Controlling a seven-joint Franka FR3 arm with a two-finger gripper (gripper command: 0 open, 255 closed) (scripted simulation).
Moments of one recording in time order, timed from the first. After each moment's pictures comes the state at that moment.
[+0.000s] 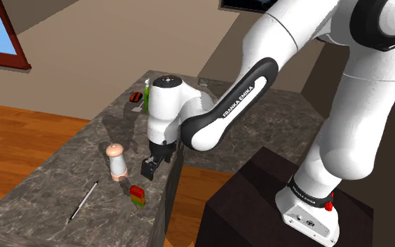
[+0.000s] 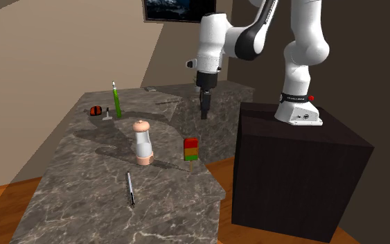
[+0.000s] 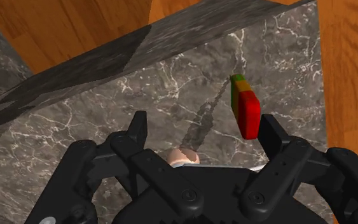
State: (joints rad) arm 0.19 0.19 0.51 -2.33 -0.24 2.57 0.64
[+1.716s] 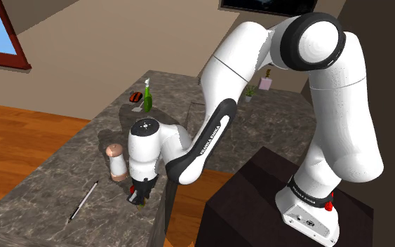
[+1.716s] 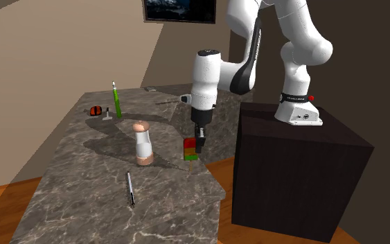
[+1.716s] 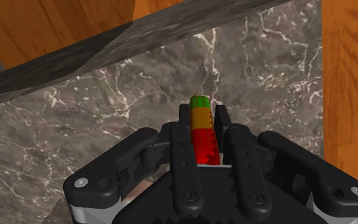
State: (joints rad) arm 0.39 0.56 0.36 -2.12 -0.52 2.68 0.87
